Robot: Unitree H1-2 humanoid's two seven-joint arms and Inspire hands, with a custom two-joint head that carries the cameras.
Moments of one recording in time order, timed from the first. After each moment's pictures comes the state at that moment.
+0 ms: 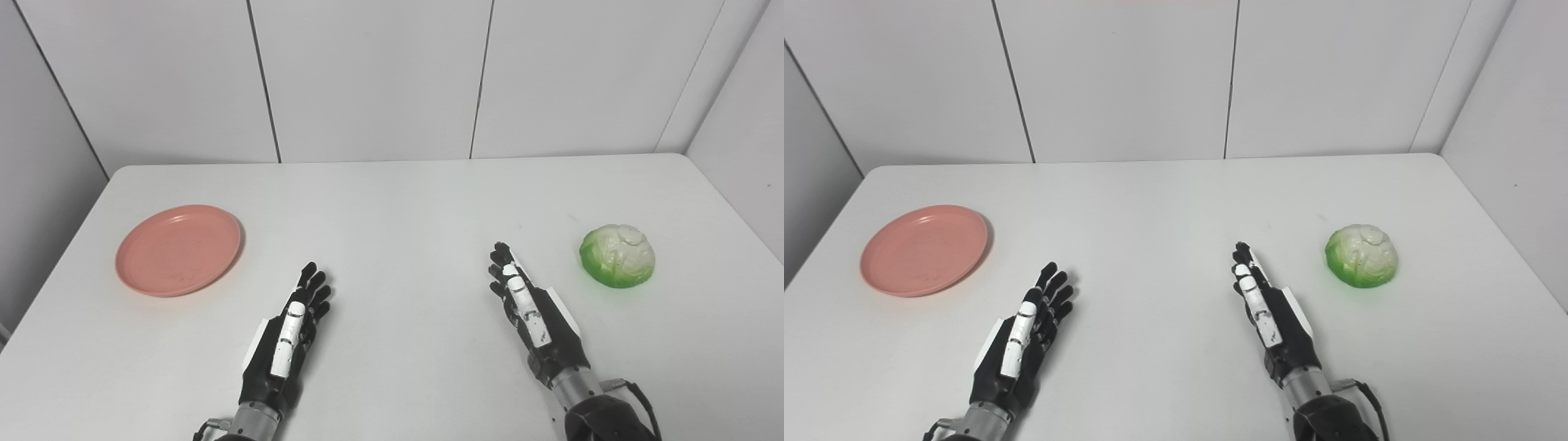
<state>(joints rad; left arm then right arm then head) 0.08 -0.01 -0.09 -0.16 -0.13 0.14 -0.15 -0.06 -0.07 0.06 -0.18 0.07 0.23 0.14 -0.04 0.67</state>
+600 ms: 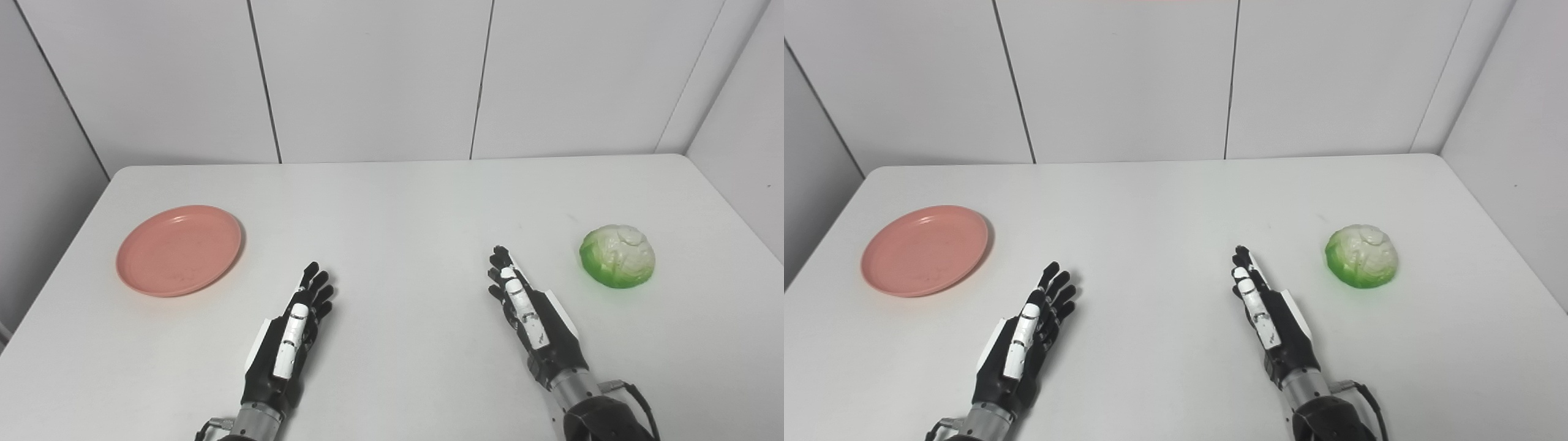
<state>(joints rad) 0.07 0.00 -0.09 -0.13 -0.10 0.10 -0.15 -0.06 -0.08 0.06 -0.16 0.06 0.23 0.14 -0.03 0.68</state>
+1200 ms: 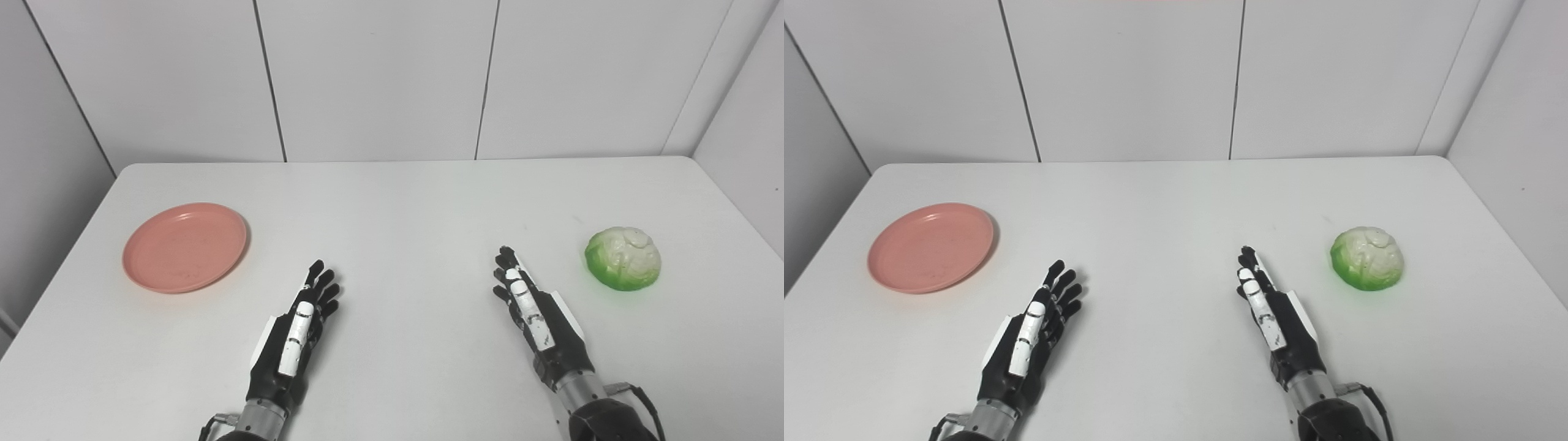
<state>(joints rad) 0.07 -0.01 -0.09 -0.11 -0.09 0.06 -0.15 -0.06 -0.08 0.06 -0.14 0.05 0.19 0.15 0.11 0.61</state>
